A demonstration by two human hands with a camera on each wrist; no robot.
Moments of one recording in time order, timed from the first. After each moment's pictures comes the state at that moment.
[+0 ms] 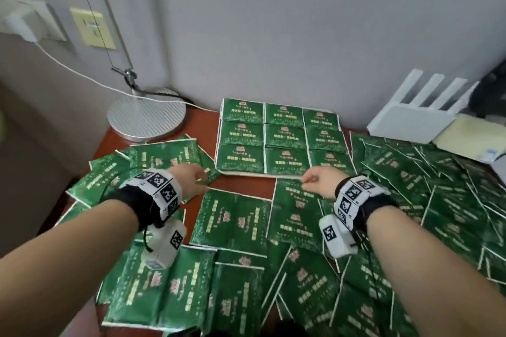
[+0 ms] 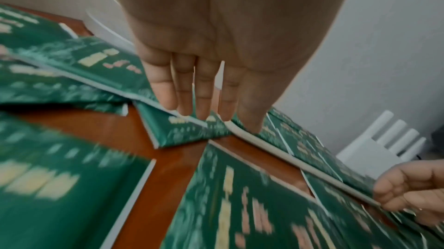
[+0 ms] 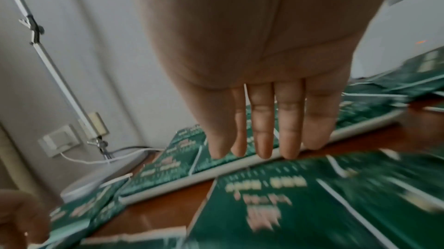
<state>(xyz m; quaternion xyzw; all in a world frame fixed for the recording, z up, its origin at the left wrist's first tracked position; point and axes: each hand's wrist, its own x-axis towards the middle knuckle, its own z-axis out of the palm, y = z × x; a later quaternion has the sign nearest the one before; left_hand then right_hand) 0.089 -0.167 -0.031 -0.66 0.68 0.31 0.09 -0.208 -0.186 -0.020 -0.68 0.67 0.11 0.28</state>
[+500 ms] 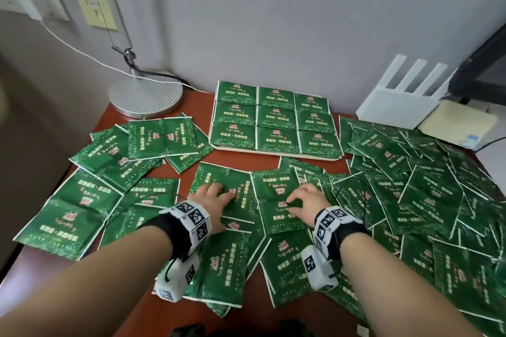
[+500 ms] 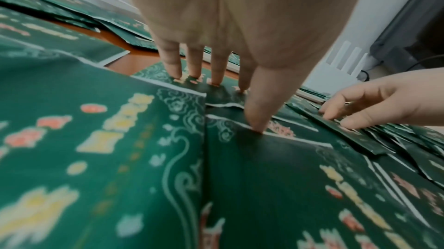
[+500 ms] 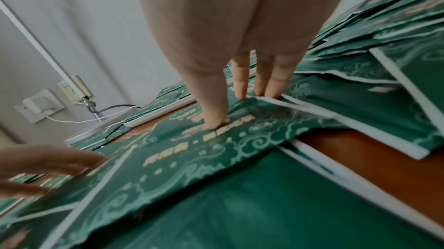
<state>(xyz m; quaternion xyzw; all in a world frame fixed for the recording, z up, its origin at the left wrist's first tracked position) 0.018 -0.067 -0.073 -0.59 0.75 0.23 0.21 -0.214 -0.079 -0.072 -0.65 0.70 0.06 0.28</state>
